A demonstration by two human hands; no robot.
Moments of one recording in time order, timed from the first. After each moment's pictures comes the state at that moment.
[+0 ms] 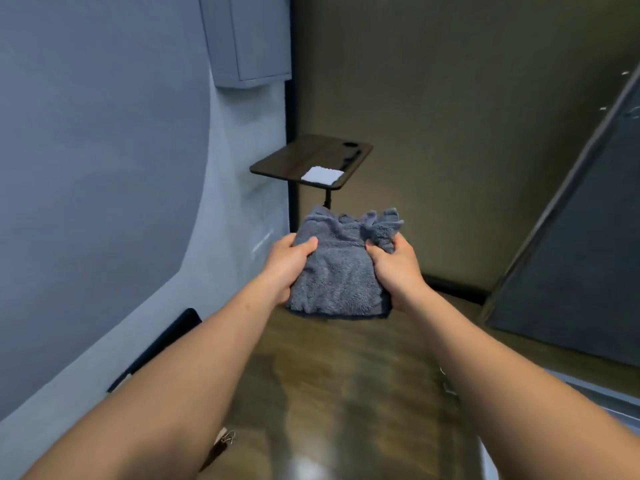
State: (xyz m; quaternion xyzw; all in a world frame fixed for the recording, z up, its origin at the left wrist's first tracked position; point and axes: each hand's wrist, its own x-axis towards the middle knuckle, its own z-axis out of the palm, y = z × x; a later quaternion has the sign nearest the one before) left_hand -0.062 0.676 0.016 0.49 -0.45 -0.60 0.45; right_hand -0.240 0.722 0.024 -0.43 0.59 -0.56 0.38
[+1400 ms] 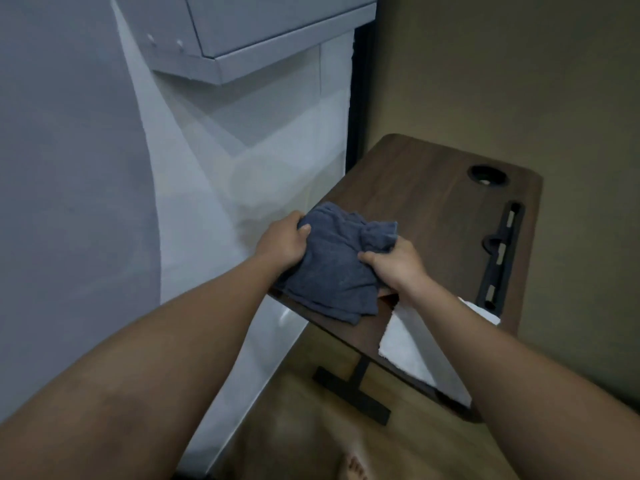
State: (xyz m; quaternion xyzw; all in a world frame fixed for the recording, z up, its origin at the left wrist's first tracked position) left_hand 0.004 -0.101 -0.070 0.68 -0.68 -0.21 0.21; right_hand -0.206 -0.060 -0.071 -0.49 0.68 -0.35 0.42
